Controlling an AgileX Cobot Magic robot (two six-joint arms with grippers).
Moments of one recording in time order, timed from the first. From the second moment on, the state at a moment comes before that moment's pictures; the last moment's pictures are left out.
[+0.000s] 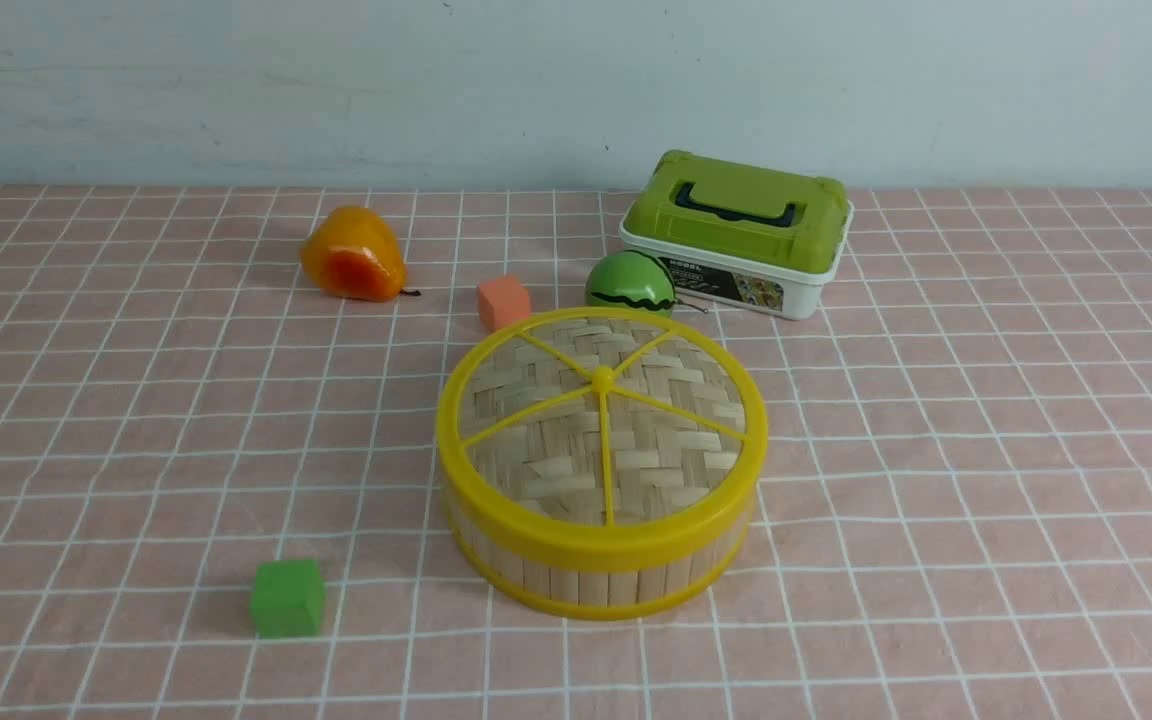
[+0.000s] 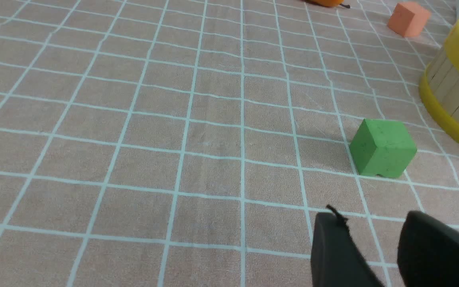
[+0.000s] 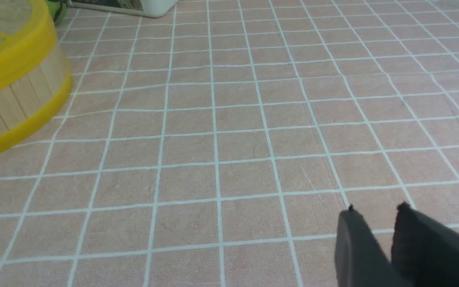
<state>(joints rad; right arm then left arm) -0.02 -0.01 0.02 -0.03 0.38 0.13 -0.03 -0.01 0.03 0.02 0.37 -0.24</state>
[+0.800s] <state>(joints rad) -0.02 -0.01 0.02 -0.03 0.38 0.13 -0.03 -0.01 0.03 0.02 0.37 -0.24</state>
